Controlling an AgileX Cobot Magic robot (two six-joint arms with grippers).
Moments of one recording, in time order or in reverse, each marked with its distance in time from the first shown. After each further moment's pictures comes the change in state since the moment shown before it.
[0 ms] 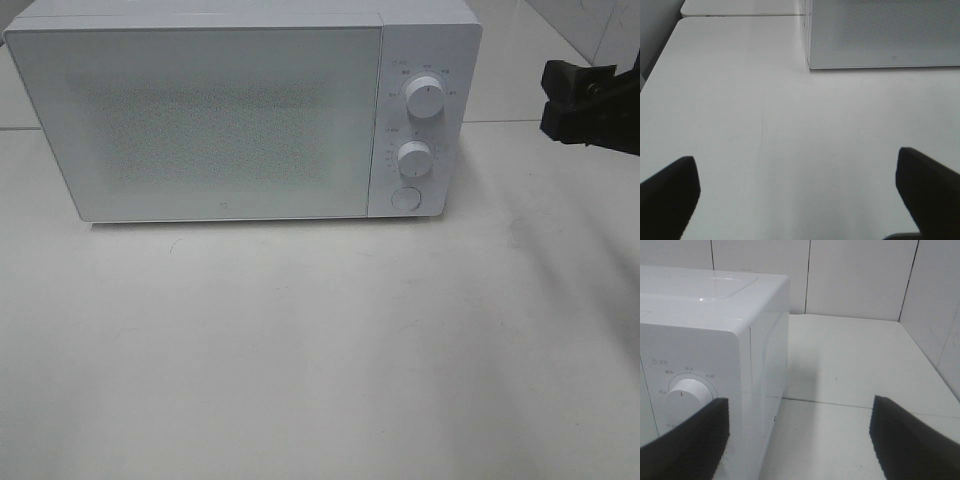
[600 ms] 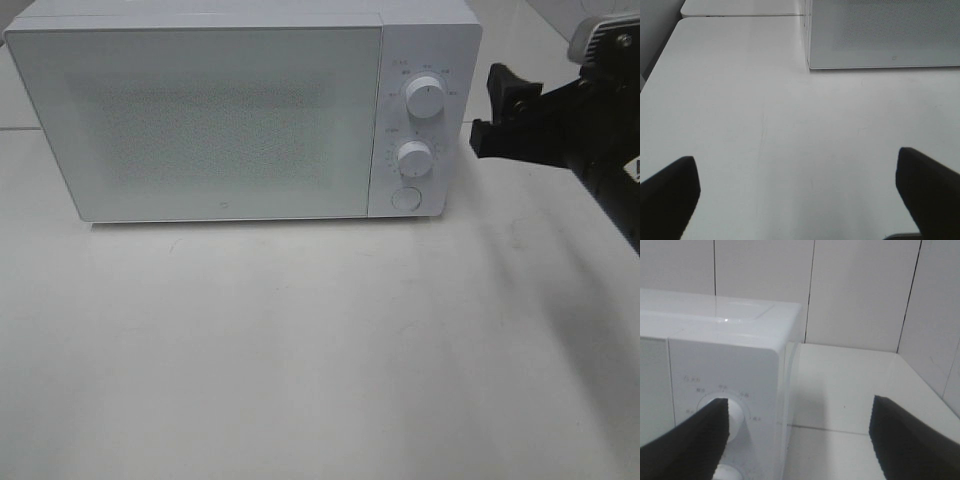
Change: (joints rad) left arm 0.000 0.000 0.000 0.000 0.000 0.000; right arm 0.241 0.205 0.003 0.227 -0.370 -0.108
